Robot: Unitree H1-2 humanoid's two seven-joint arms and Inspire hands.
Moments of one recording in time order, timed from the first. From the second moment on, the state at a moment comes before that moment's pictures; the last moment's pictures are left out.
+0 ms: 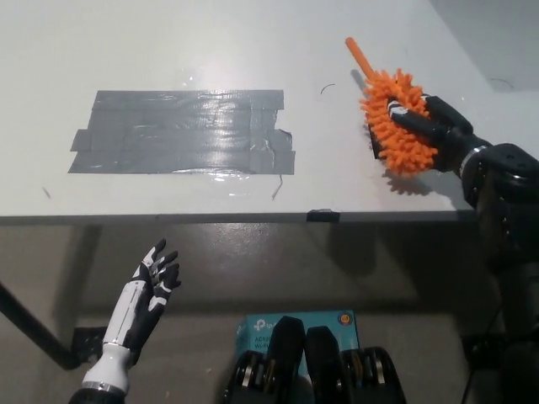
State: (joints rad) left_arm -0.12 0.14 -0.01 0.26 0.09 -0.26 -0.06; right_arm -0.90 -0.12 -0.29 0.73 0.05 0.39 0.34
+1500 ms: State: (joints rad) left_arm -0.13 0.14 -0.01 0.25 0.09 -0.26 -0.06; right_arm -0.93 0.01 -0.43 0.82 0.53 0.46 0.44
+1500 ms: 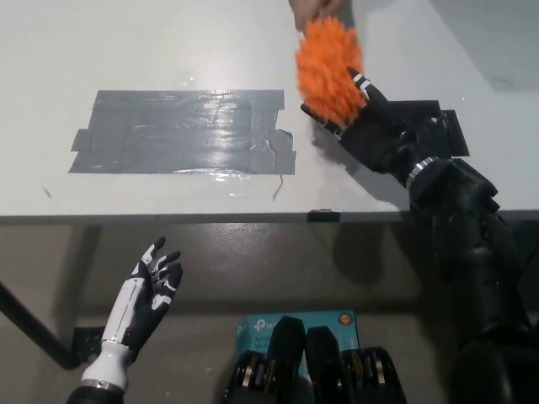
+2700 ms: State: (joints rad) left_arm -0.13 0.14 -0.01 0.26 0.09 -0.24 -0.06; right_arm -0.18 -0.08 -0.19 -0.20 0.29 0.29 0.43
